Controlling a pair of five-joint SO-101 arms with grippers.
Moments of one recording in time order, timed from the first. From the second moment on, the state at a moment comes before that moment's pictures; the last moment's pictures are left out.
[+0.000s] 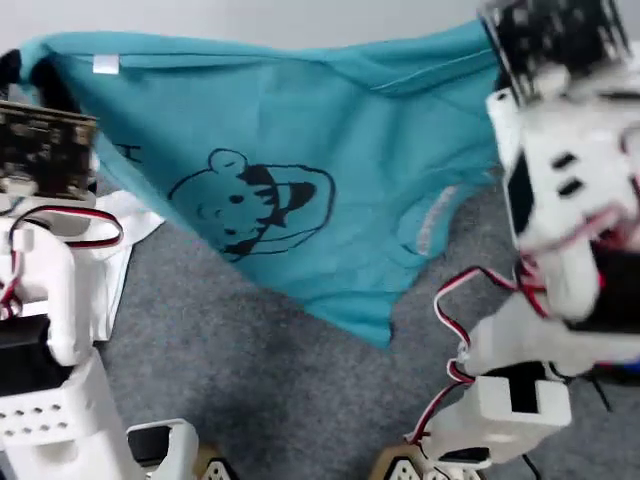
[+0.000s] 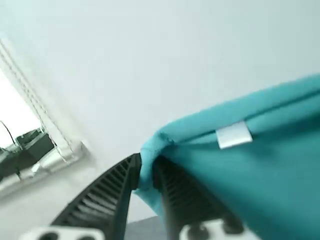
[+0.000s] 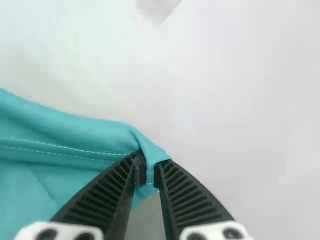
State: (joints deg) left arm -12.9 -45.0 7.8 49.2 -24.4; right arm 1.2 5.7 -93.4 99.7 36.7
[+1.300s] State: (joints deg) left arm -7.6 -45.5 11.9 87.3 -36.7; right arm 6.2 -31.8 -24.0 88.8 48.7
